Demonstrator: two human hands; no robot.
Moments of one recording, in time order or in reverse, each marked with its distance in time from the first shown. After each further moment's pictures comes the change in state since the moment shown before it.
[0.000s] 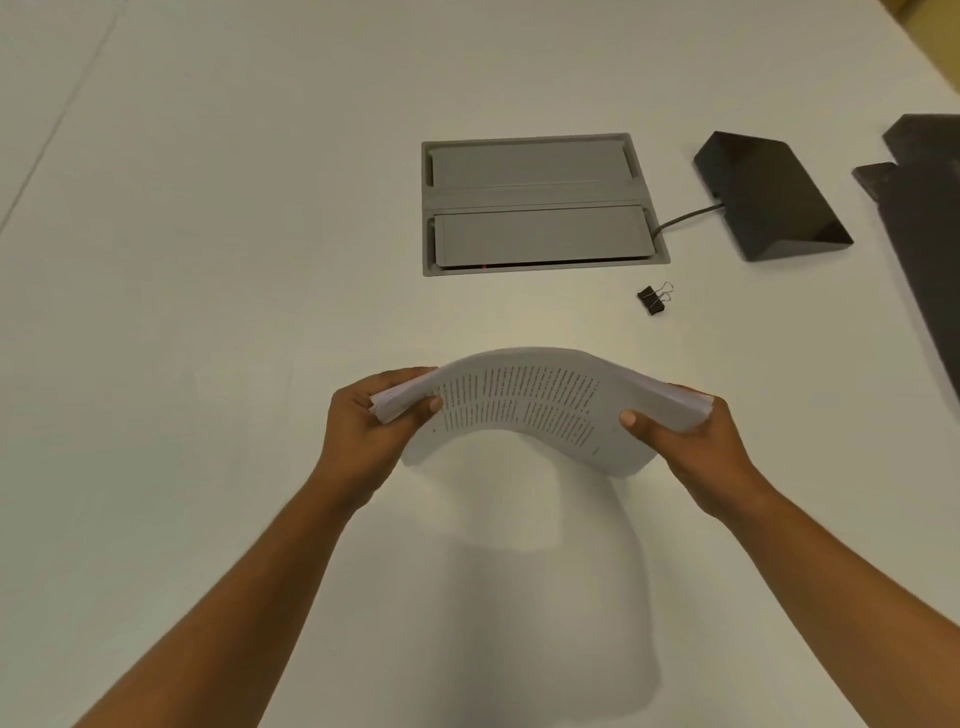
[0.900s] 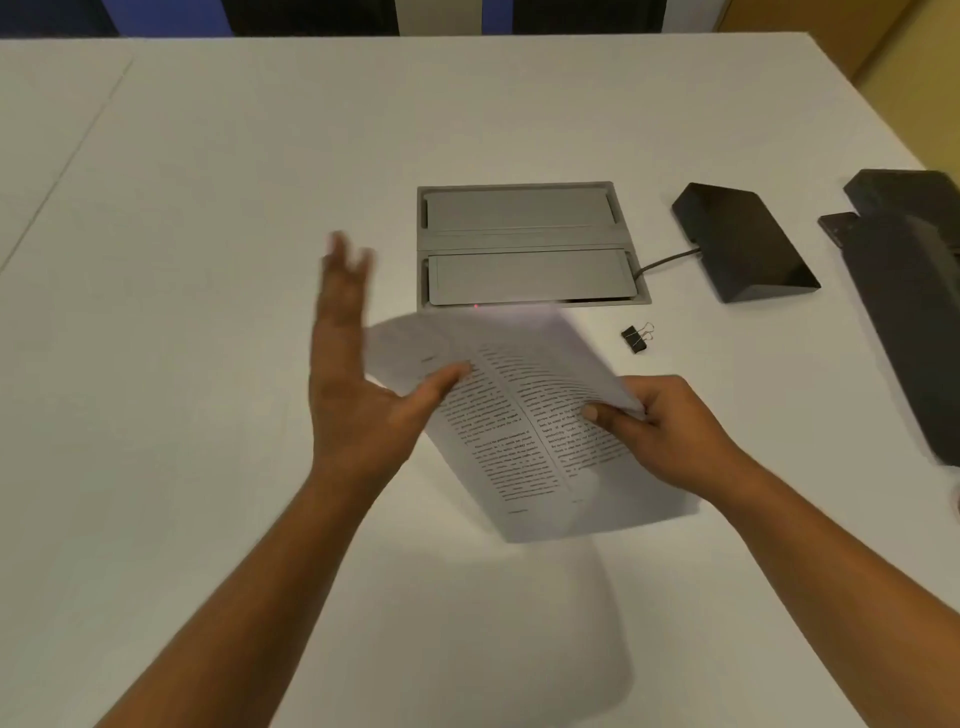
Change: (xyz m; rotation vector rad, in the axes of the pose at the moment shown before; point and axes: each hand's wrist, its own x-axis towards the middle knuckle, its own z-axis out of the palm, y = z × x) left_hand 0.020 0.082 0.016 0.503 0.293 0.542; right_hand 0.019 -0.076 0.014 -0.464 -0.234 -0.205
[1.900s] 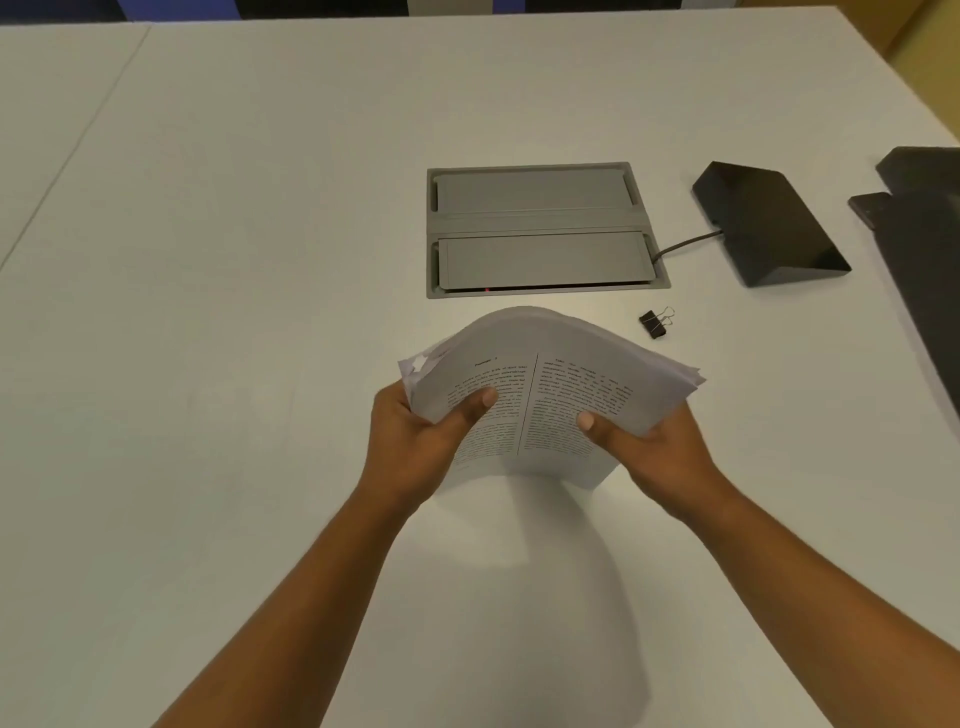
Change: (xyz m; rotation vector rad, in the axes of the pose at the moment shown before) left_hand -0.043 -0.018 0.032 -0.587 -0.187 -0.500; right_hand -0.009 0.023 0.046 0.421 0.167 -0.011
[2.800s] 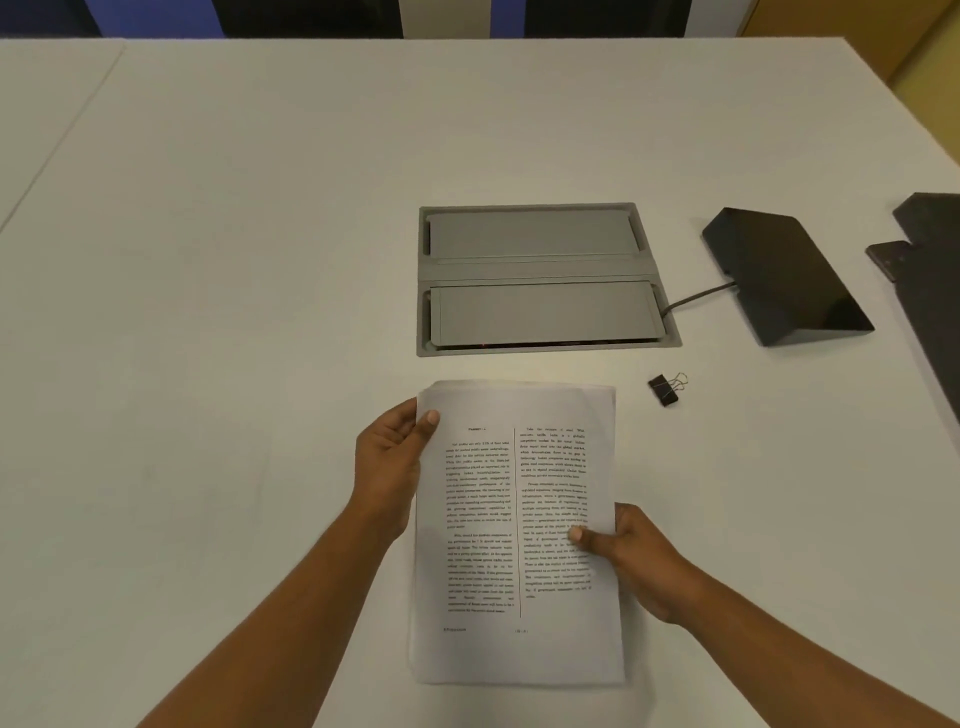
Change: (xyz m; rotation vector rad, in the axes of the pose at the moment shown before) left_hand 0.109 -0.082 -0.012 -0.242 0.155 -0.359; right_hand 0.045 0.103 -0.013 0.211 -0.207 0.631
